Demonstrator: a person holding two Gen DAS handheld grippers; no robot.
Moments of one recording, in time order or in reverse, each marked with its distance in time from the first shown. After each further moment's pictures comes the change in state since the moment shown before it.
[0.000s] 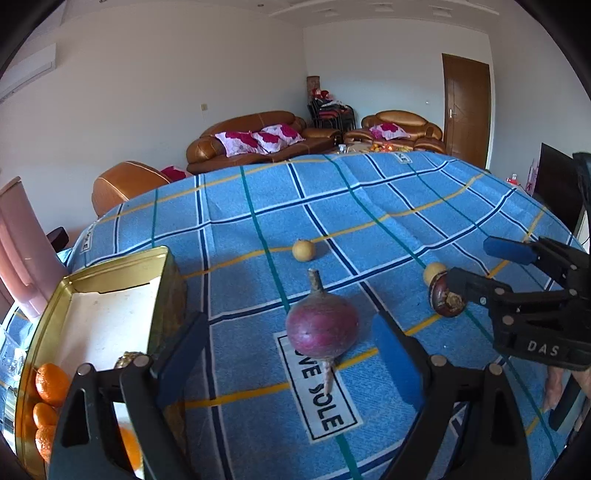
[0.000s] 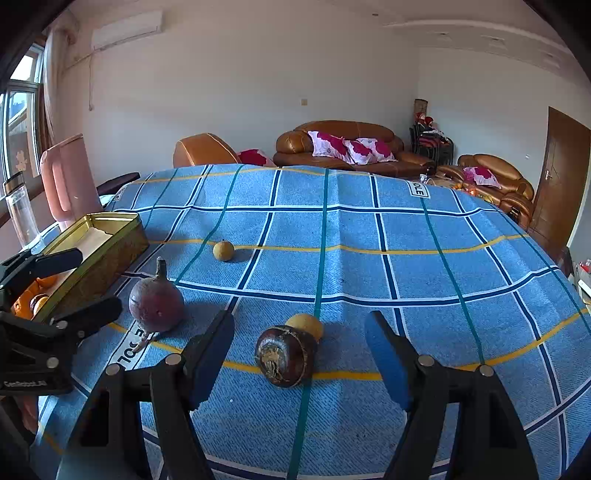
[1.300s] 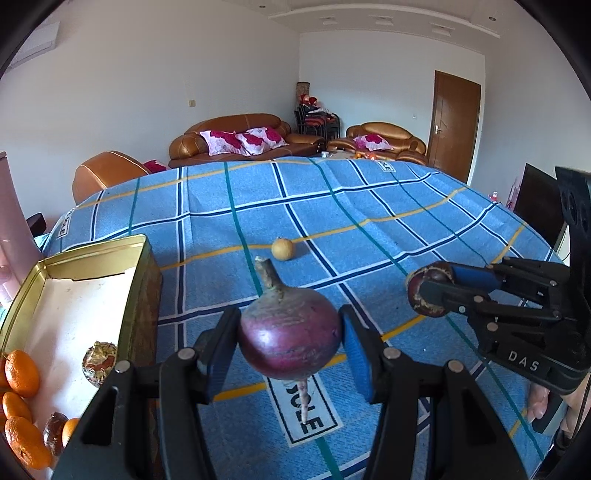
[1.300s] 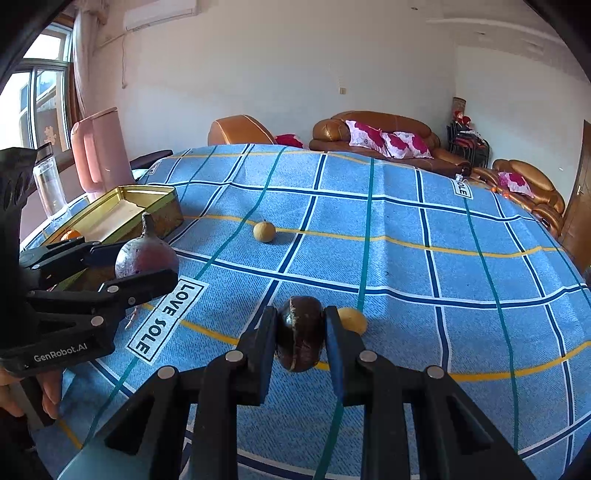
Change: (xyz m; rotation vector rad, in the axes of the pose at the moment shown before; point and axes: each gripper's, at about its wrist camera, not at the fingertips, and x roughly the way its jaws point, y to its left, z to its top) left arm -0.006 0.009 -0.009 -0.057 -0.041 -0.112; right arm -0.002 0.015 -0.003 -0.093 -0.001 0.116
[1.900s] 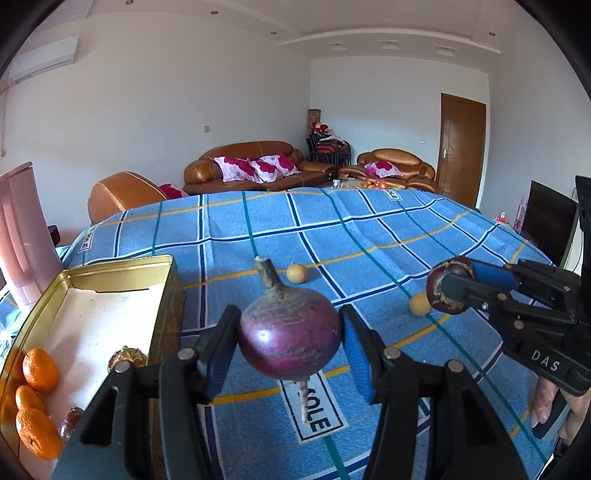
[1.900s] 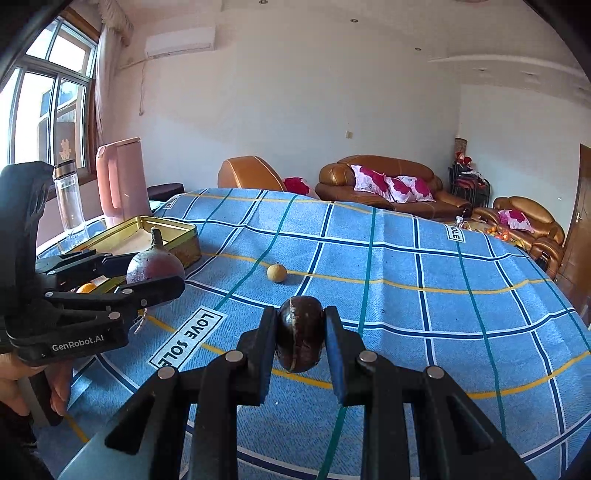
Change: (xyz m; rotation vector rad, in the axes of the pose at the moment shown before) left arm -0.027 0.002 -0.006 -0.011 -0.122 0.049; right arm -0.033 0.009 -0.002 -0.037 -0.188 0.008
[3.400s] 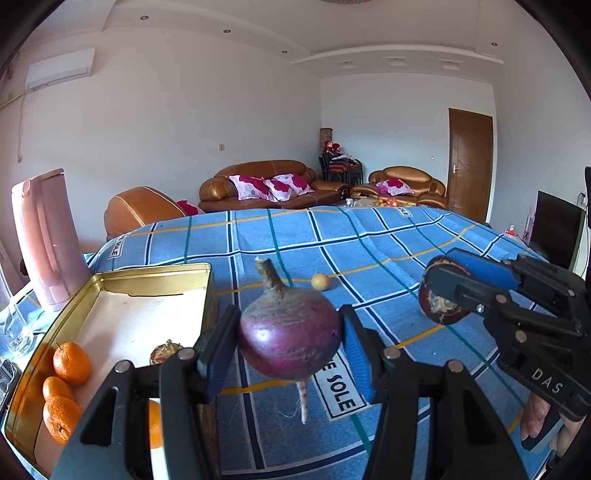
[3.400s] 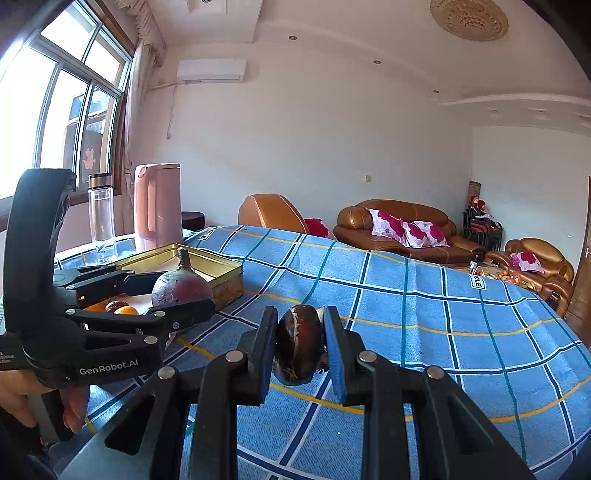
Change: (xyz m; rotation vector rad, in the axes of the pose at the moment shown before) left arm -0.034 0.016 -0.009 -0.007 -0.079 0.055; right arm -0.014 0.055 0.003 -0.071 -0.156 0.057
